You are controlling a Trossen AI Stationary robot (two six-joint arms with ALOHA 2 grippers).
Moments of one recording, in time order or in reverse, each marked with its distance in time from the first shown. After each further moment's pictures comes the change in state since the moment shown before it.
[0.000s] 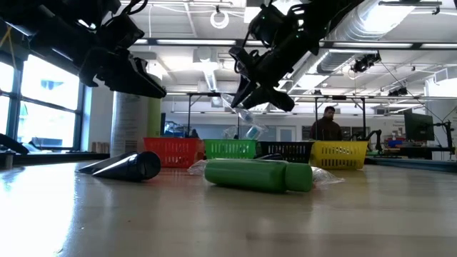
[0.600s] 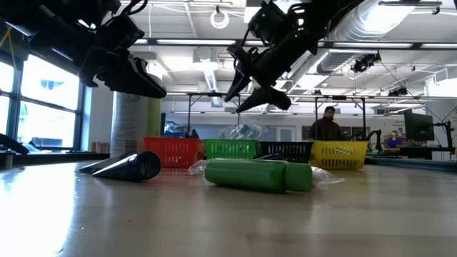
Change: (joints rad) left arm 0.000 0.000 0.000 0.000 0.000 0.000; right arm 0.000 0.000 0.000 0.039 0.027 -0.009
